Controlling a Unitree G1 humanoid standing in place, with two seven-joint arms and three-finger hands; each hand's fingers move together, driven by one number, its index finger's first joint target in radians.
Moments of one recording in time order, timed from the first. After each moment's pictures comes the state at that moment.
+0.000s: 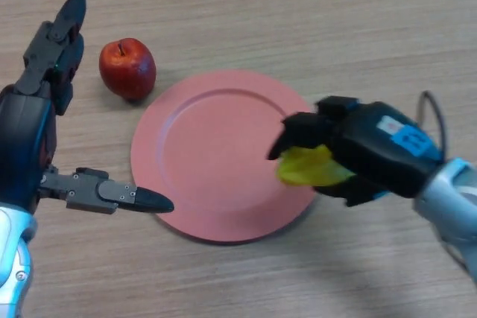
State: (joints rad) left arm -0.04 0.25 0.13 -0.61 0.05 0.32 -0.15; right arm -0.32 -0.30 0.09 0.07 -0.69 -0.54 0.37
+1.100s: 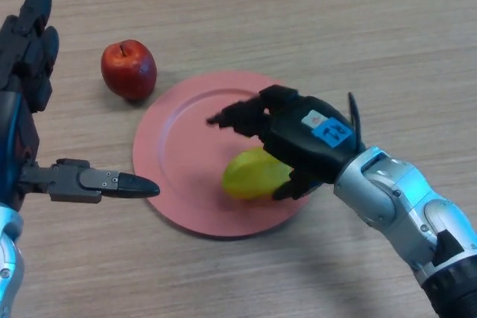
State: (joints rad) left arm -0.04 0.26 0.17 -0.59 -0.06 0.33 -0.07; right arm -0.51 -0.19 0.24 0.41 -0.94 -0.45 0.07
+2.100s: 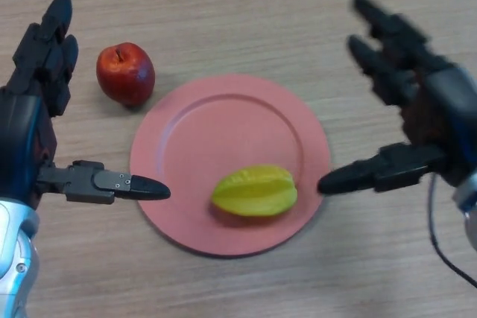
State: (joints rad) left arm -0.05 0.26 0.13 -0.49 -0.07 0.27 -0.07; right arm -0.17 -0.23 -0.03 -0.49 0.19 0.38 0.15
